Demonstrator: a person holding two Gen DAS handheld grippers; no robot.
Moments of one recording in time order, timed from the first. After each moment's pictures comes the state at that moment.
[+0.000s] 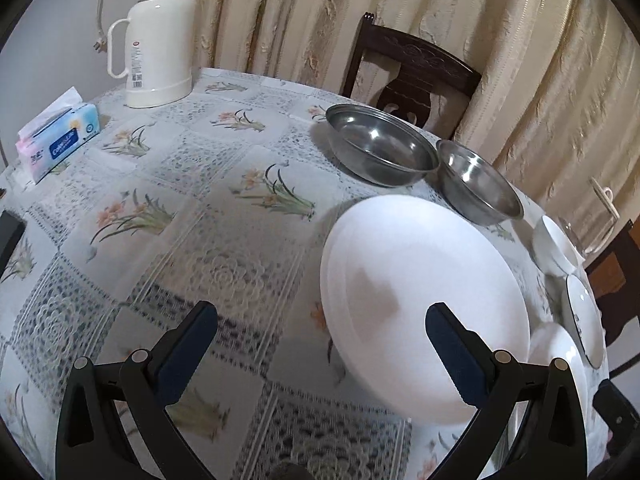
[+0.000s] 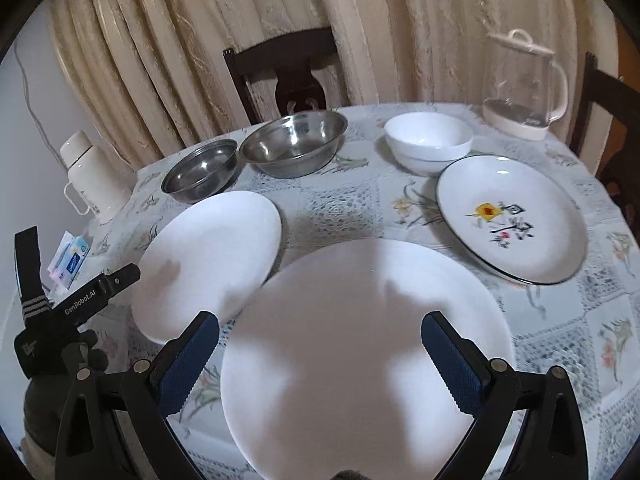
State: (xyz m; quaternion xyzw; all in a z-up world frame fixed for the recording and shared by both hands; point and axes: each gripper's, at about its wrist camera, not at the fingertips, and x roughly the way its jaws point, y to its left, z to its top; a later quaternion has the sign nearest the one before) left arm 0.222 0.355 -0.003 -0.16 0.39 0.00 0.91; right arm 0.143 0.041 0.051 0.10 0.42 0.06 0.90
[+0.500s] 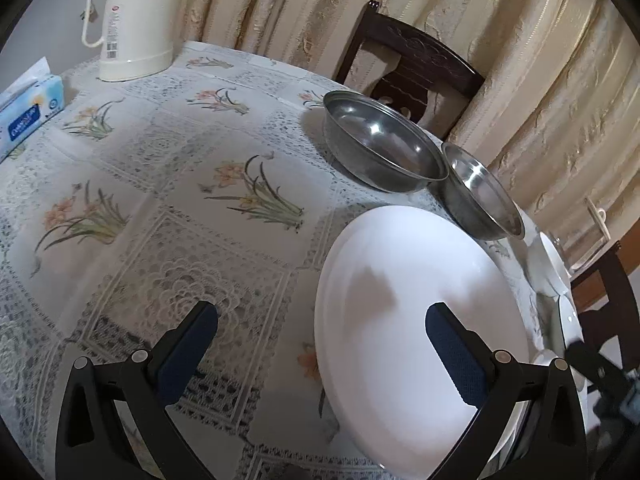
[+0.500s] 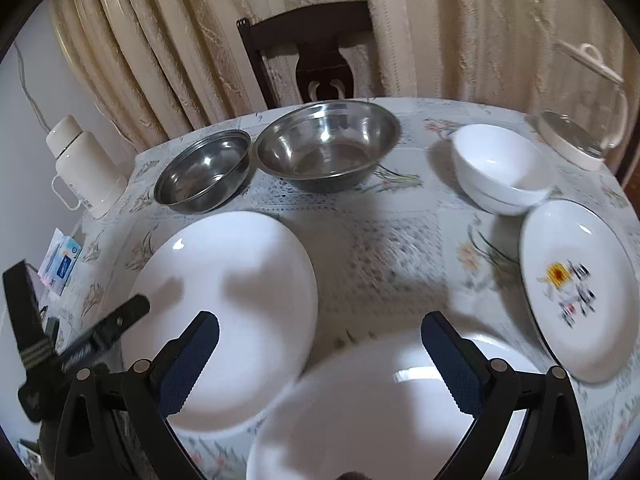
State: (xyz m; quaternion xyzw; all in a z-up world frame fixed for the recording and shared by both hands) left arm 0.263 0.366 -0.025 -0.21 0.41 -0.04 0.89; right arm 0.235 0.079 0.043 0.07 0.46 0.08 0.88
